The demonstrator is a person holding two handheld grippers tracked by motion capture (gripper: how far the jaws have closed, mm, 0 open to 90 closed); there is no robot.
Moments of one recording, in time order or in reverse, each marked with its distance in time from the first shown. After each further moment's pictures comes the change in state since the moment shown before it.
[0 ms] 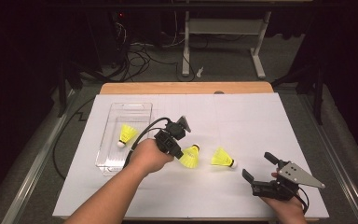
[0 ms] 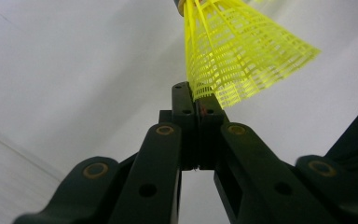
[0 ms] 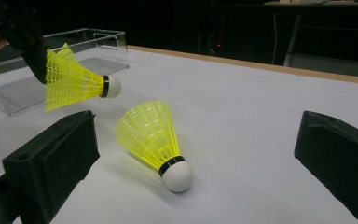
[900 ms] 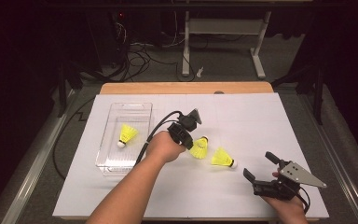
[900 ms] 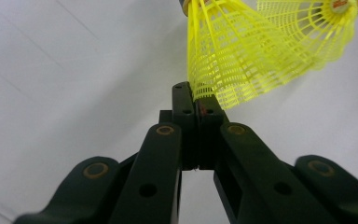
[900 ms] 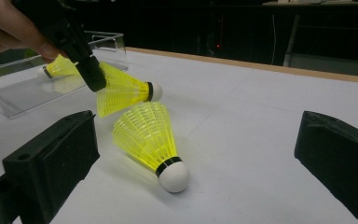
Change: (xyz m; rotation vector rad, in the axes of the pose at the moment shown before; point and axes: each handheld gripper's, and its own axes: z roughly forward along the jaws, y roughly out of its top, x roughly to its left) left arm 0.011 0.045 0.023 -0.028 0.025 -0.034; right arm -0.003 0.000 -0.001 -0.007 -0.001 0.008
